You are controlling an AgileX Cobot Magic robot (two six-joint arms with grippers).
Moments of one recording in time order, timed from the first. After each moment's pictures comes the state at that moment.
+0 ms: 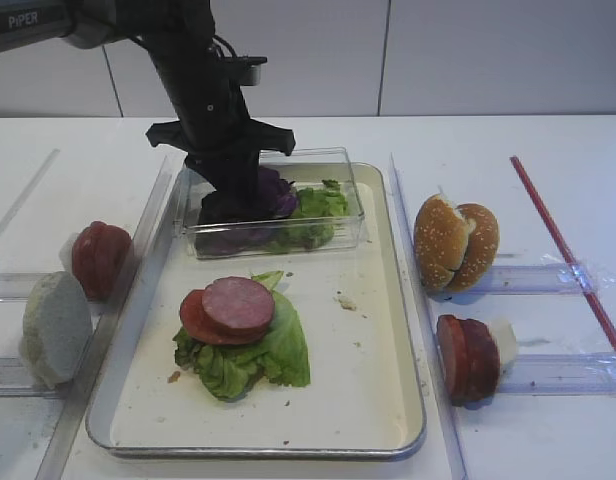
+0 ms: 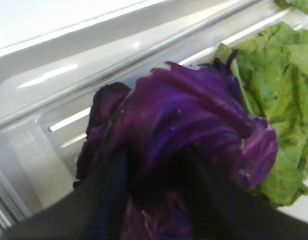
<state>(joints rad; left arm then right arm) -0.37 2.24 -2.04 -0.14 1.24 -0.01 0.04 -0.02 -0.47 0.05 1.14 -0.07</state>
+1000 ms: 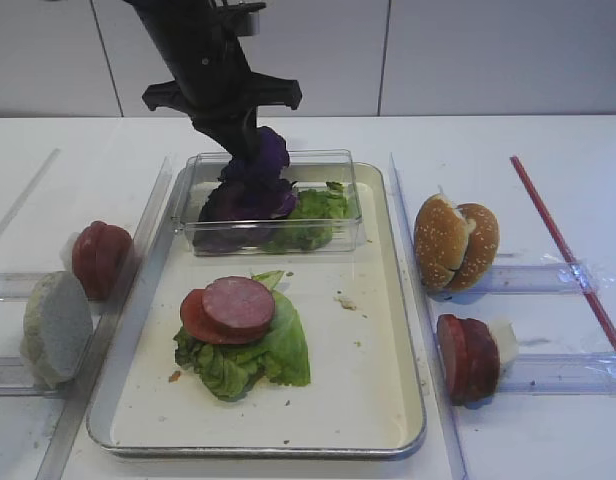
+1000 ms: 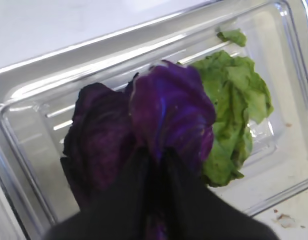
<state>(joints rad) -0.38 2.14 -2.05 -0.18 1.24 -0.02 0.04 -0.02 -0.47 0.05 1.14 -0.07</state>
